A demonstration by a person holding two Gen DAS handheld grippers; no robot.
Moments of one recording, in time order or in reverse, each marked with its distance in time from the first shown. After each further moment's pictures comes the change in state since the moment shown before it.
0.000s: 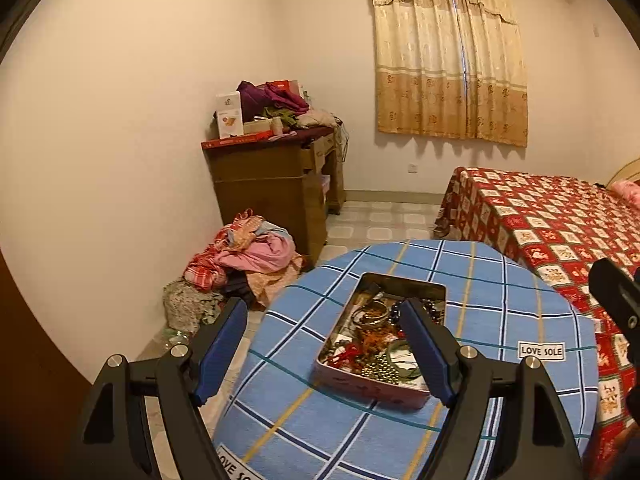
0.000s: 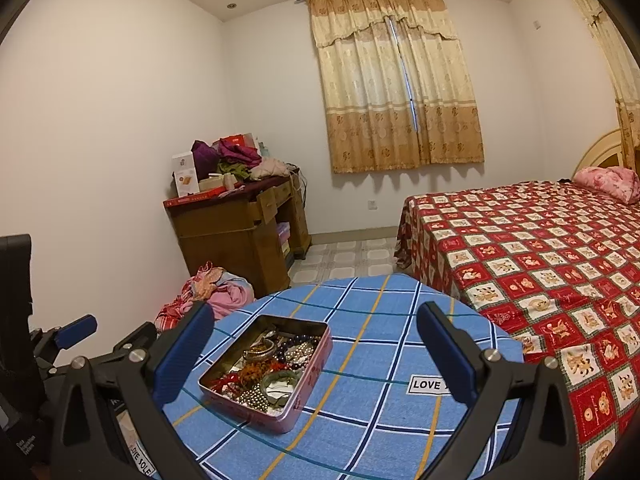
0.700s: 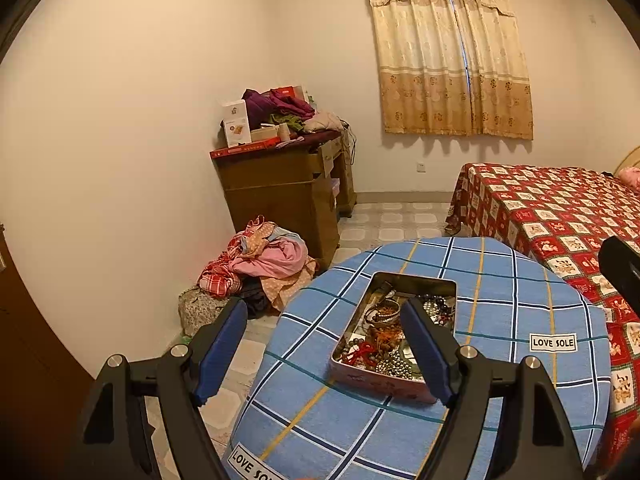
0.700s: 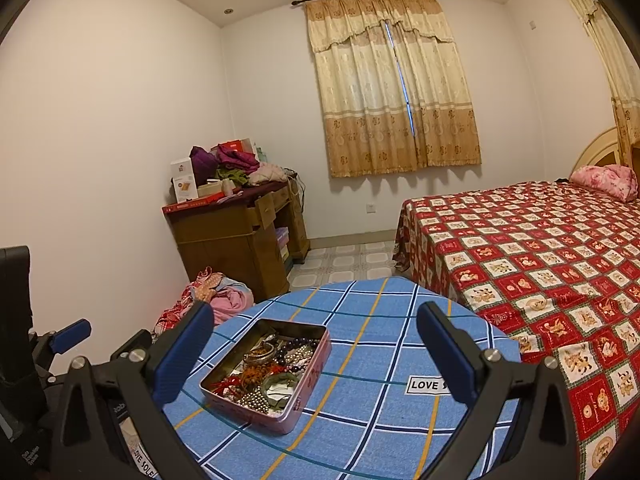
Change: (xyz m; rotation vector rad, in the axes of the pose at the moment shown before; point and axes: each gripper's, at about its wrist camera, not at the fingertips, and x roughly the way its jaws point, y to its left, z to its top) left arm -0.009 -0.004 -0.003 0.046 -0.017 0.055; right arm -0.006 -0.001 0.001 0.006 -0.020 -0.004
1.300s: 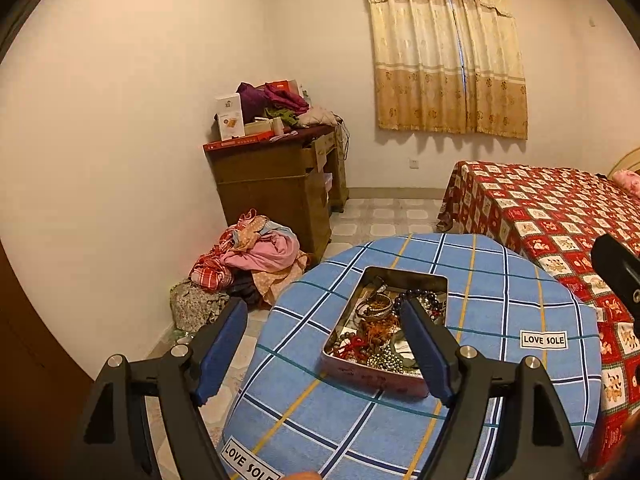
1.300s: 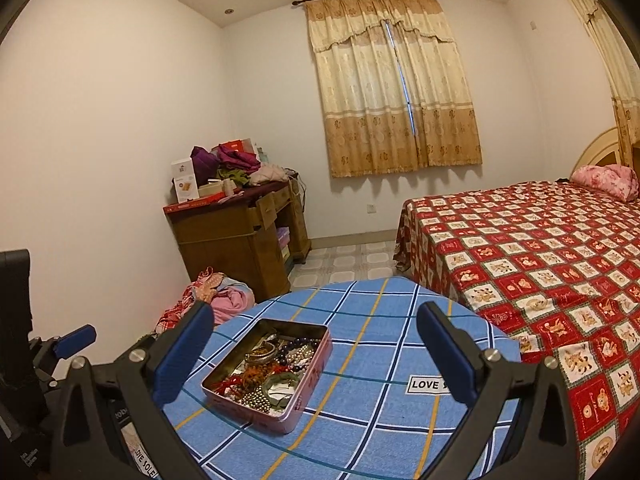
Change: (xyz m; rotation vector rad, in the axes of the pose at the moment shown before) left arm -0.001 0.002 0.000 -0.013 0.019 -0.033; right arm -0.001 0.001 0.001 0.001 -0.001 0.003
